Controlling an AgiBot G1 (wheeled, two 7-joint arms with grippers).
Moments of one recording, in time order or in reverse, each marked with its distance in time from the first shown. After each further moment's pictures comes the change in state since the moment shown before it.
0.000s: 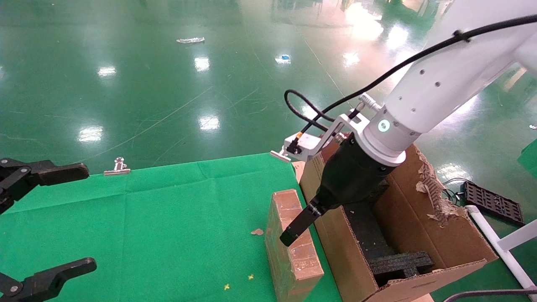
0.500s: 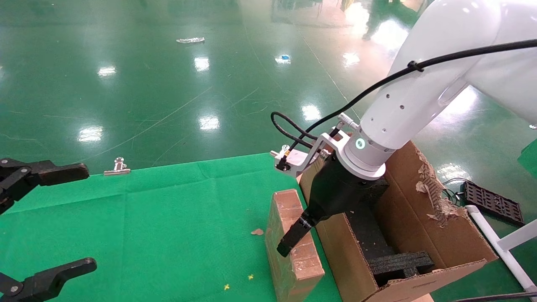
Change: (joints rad) left arm 0.000 0.000 0.001 0.000 -0.001 0.000 0.001; right arm -0.058 -0.044 -0.028 -0.020 -0.031 0.037 0.025
